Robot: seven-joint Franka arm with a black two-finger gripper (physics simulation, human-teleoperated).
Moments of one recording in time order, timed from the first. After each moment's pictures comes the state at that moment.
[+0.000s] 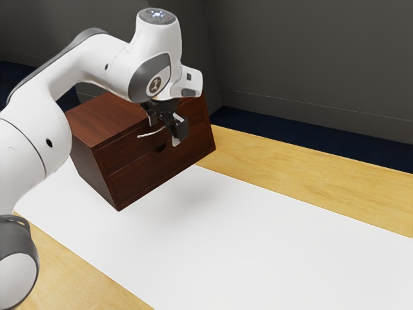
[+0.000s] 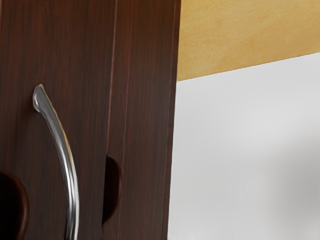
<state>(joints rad) 0.08 0.47 0.08 -1.11 0.33 1.74 0.26</state>
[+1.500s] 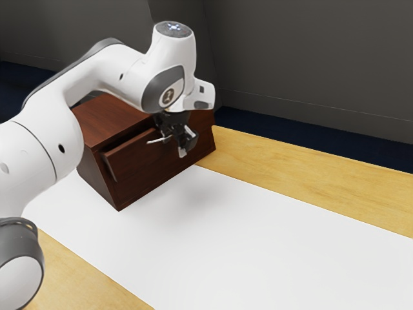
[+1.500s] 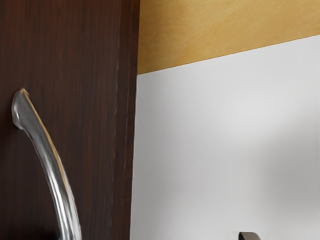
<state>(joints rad) 0.06 0.49 0.06 -1.15 0.33 1.73 0.22</state>
